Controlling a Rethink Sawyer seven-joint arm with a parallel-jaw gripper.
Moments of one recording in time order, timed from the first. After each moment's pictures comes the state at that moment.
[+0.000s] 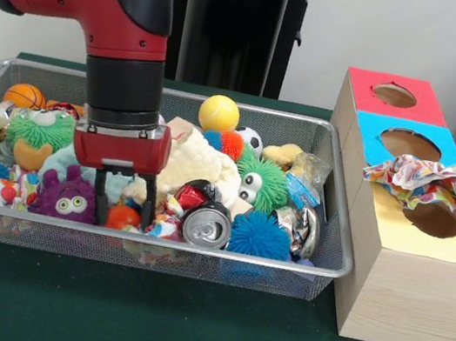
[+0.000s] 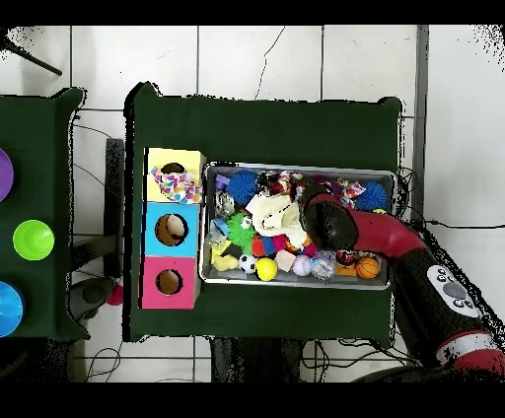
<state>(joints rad) -0.77 -0.42 0.42 1.61 -0.48 0.16 1.66</state>
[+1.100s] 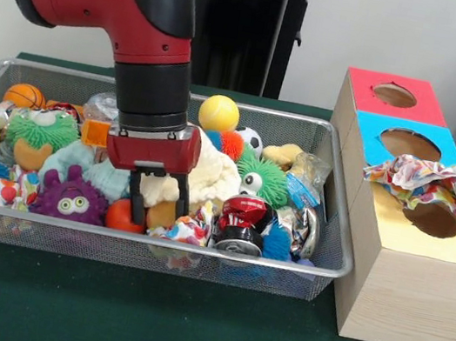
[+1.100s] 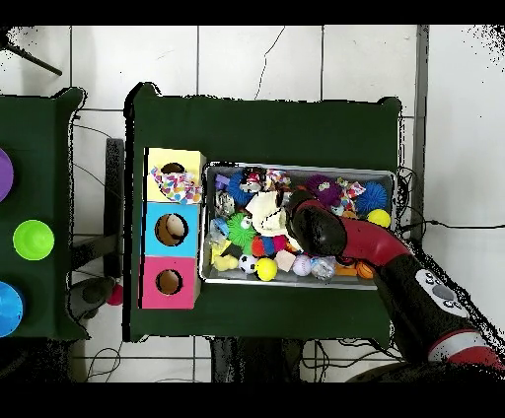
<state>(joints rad) -0.77 -0.41 0.44 1.68 -0.38 0.12 1.66</state>
